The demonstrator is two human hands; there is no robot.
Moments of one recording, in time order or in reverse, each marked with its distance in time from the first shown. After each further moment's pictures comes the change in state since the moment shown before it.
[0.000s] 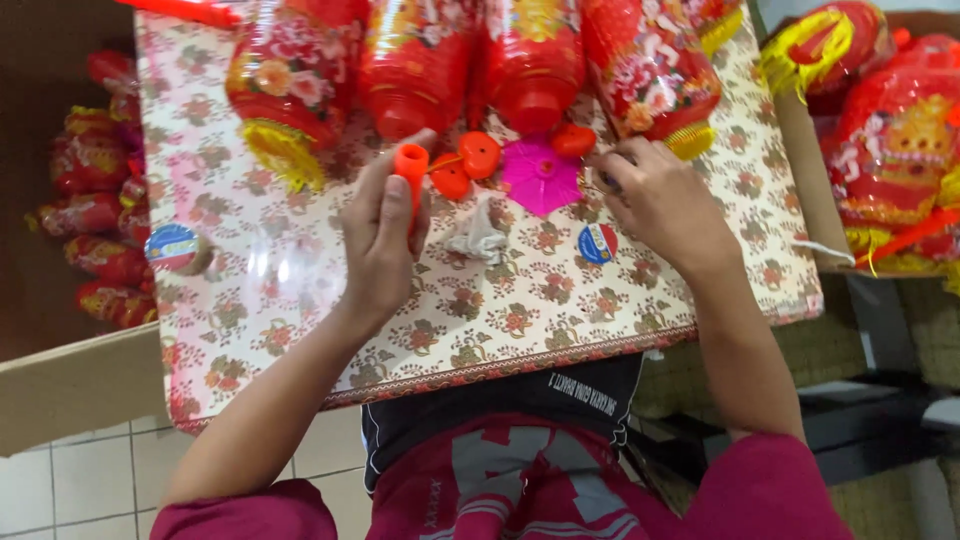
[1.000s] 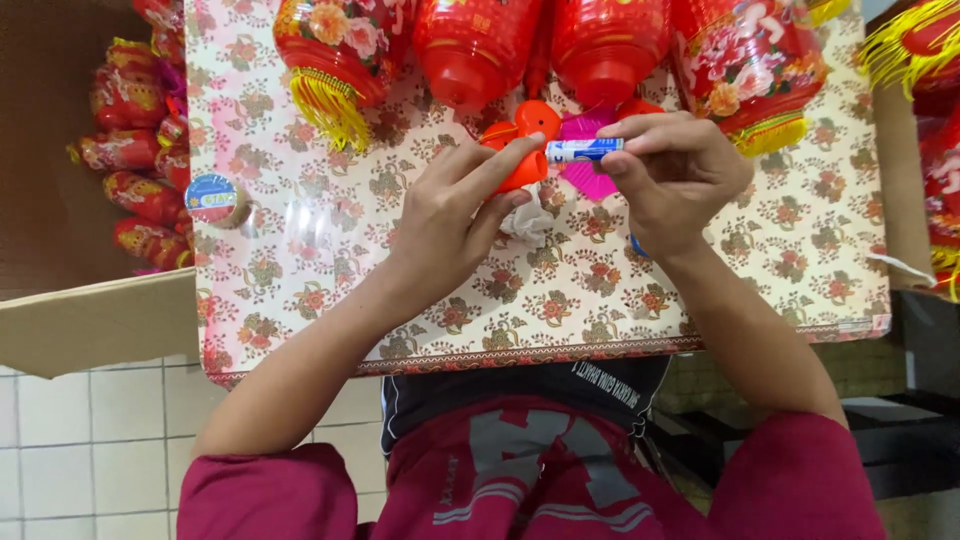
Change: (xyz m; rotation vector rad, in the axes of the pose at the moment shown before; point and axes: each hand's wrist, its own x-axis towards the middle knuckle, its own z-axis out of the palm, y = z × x) left_hand -0.001 -0.016 -0.008 0.623 -0.257 0.315; right_hand 0.049 -0.065 0.030 1.148 0.856 -0.252
